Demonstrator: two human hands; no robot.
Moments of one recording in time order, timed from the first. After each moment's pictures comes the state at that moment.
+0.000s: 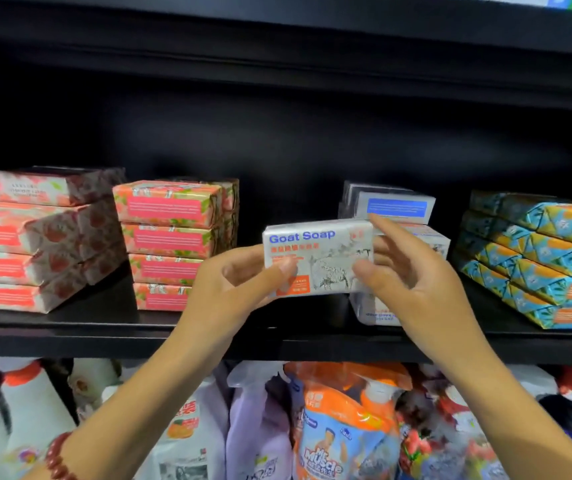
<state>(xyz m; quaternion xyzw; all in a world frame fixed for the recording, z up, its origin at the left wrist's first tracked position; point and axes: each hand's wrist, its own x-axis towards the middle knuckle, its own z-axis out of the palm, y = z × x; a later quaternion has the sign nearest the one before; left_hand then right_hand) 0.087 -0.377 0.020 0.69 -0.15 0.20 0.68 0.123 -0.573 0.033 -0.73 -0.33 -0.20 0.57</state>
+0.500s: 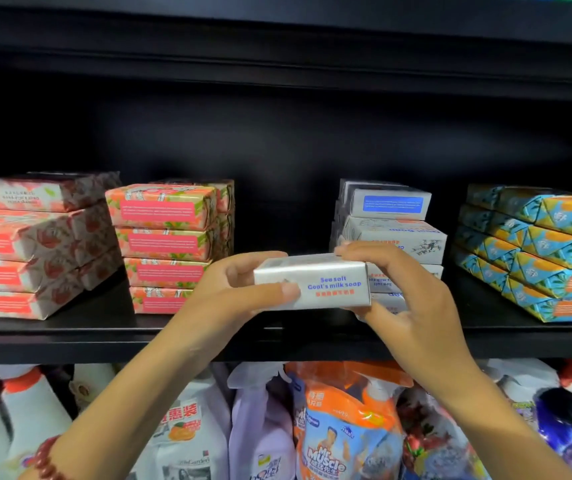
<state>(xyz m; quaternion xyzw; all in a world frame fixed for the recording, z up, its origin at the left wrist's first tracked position) 0.096 -0.365 0.017 0.68 -0.15 0.09 0.71 0.126 -0.572 0.013 -0.73 -0.42 -0.34 0.41</state>
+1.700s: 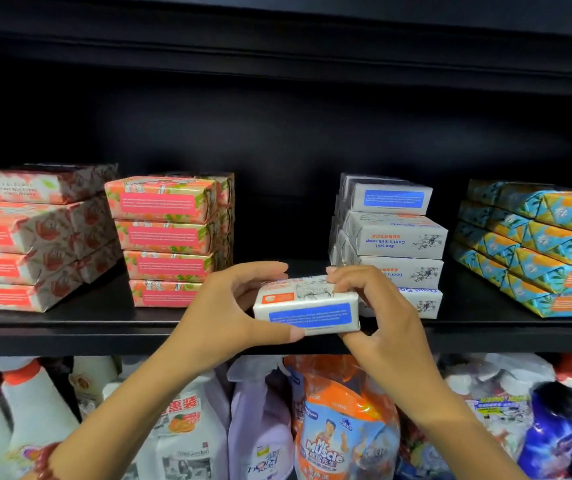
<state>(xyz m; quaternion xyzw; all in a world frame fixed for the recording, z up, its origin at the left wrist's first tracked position) 0.094 -0.363 -0.002 0.78 -0.14 0.18 0.58 0.129 -0.559 -0.020 -0.75 -0.38 -0.30 0.44</state>
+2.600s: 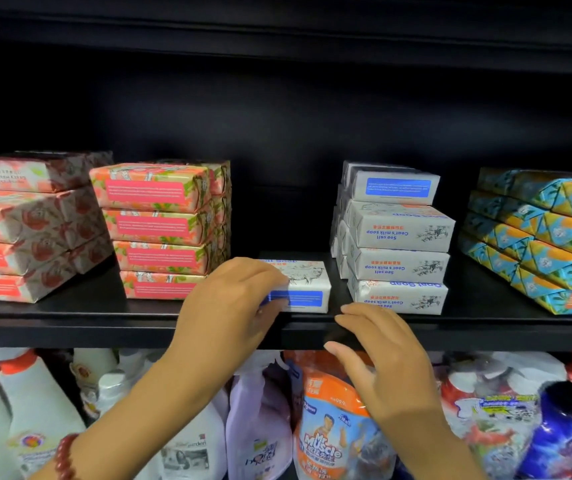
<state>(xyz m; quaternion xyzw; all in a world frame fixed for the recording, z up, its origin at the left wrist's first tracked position) 0.107 -0.369 -0.018 0.88 -0.17 0.43 0.10 0.139 -0.570 -0.076 -0.81 -0.30 -0.42 0.29</state>
